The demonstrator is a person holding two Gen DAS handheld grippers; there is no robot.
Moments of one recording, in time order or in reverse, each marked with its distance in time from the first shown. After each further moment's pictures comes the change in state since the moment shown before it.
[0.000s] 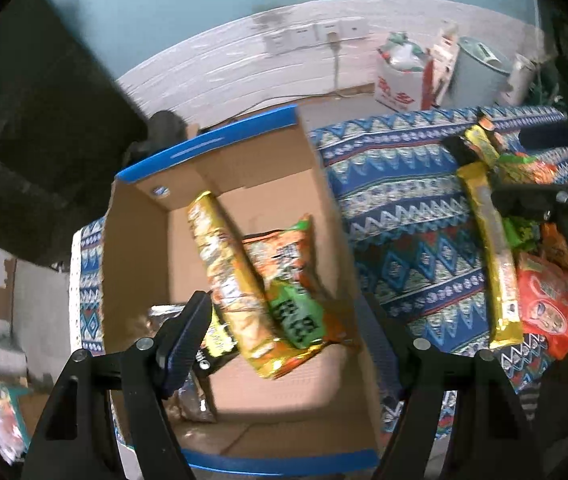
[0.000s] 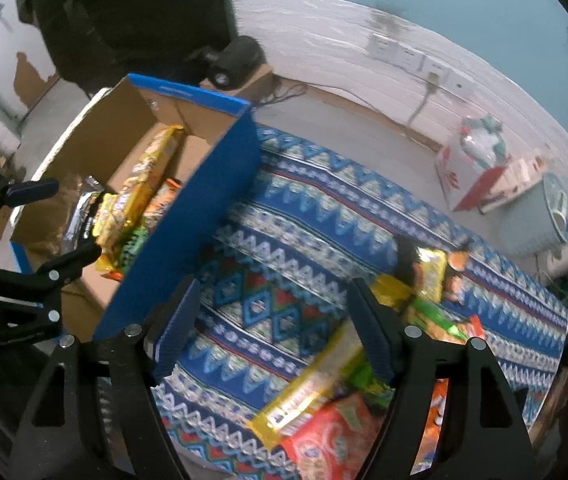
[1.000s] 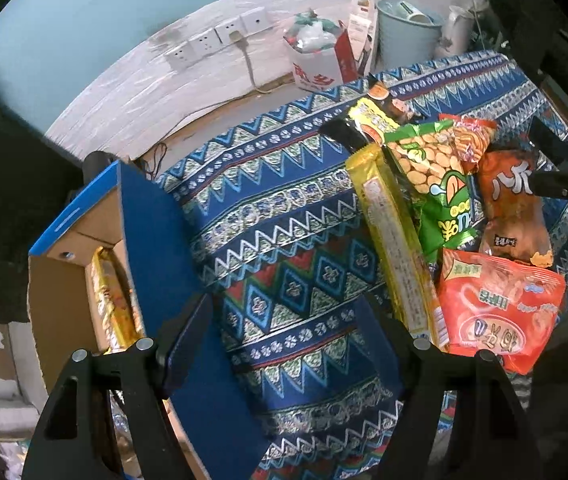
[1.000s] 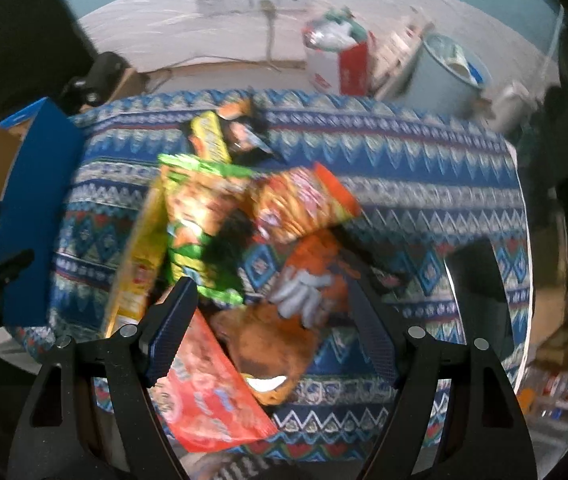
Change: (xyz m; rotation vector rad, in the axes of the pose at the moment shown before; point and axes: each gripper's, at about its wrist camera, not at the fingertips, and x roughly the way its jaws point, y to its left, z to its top) left arm 0.017 -0.133 0.030 0.198 0.026 -0.072; right arm -0.011 -0.162 -0.138 0.409 0.069 -0.139
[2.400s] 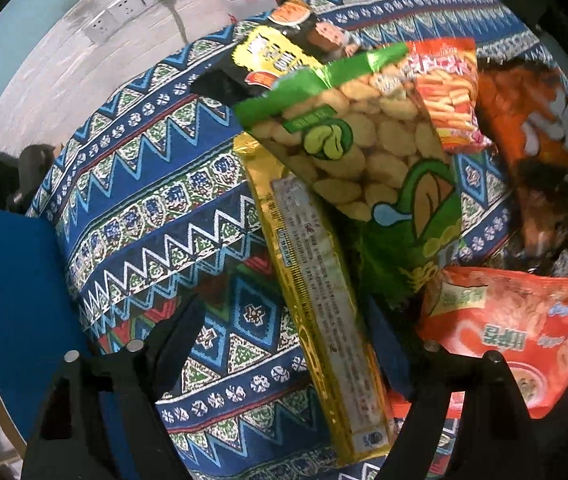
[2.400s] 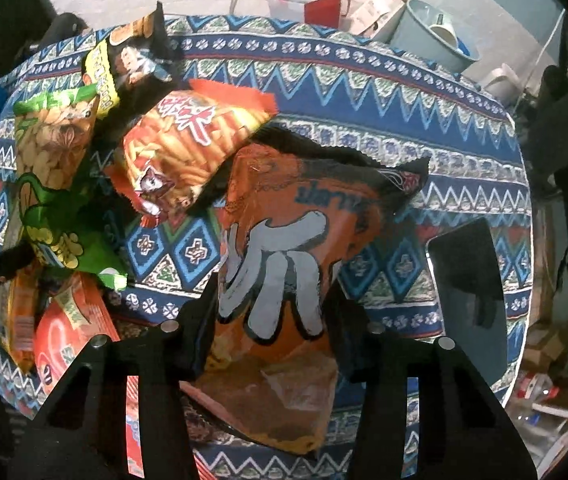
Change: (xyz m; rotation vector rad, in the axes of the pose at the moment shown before) left arm 0.101 -0.079 0.043 0.076 0.172 -0.111; right arm 0.063 -0.065 -0.007 -0.060 0.083 -0.136
